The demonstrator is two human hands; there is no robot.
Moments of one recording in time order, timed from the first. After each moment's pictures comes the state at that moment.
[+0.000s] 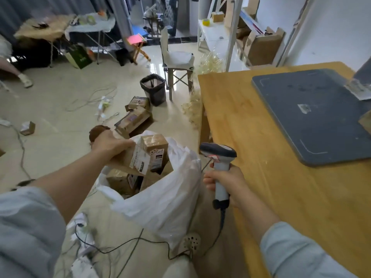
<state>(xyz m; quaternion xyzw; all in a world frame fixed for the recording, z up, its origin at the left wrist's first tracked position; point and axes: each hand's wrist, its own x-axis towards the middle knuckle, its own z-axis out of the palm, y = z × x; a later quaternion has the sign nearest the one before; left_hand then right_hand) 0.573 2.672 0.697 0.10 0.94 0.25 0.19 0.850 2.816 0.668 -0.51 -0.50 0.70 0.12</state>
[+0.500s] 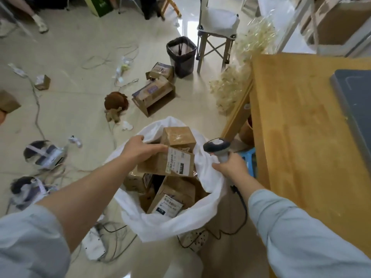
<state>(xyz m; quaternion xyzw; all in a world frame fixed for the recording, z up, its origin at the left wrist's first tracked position) 0.480 2.701 0.596 0.03 0.90 0.28 0.33 0.654 2.884 0.565 -0.50 -0.74 0.44 -0.12</state>
